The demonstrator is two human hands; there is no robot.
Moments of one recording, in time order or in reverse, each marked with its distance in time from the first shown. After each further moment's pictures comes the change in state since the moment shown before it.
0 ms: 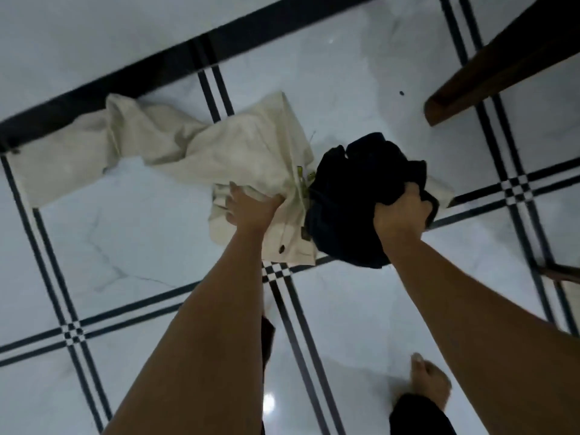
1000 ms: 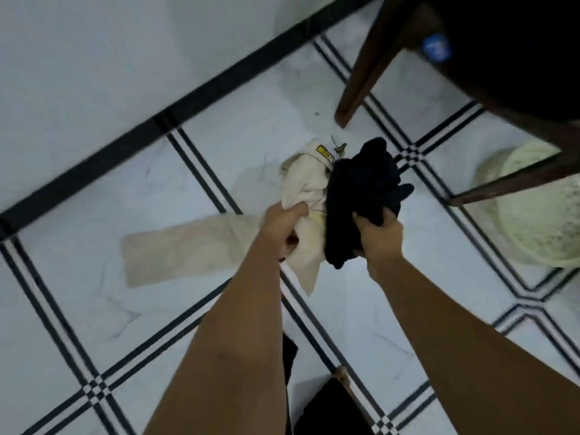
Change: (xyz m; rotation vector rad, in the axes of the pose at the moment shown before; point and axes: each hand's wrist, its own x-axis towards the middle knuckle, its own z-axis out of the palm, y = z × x) left_hand -0.126 -0.012 -0.041 -0.336 -0.652 0.101; right_hand -0.172 0.044 -0.040 0.794 0.046 0.155
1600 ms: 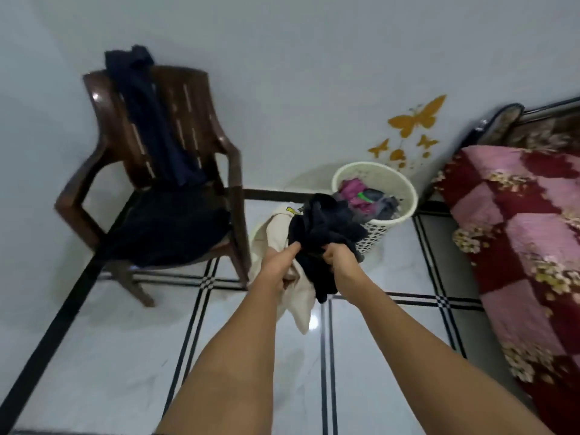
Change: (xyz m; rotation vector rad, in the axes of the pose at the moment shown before) left_hand -0.438 0.017 0.425 0.597 -0.510 0.207; right_hand -0.257 -0.113 -0.505 0.647 0.287 -0.012
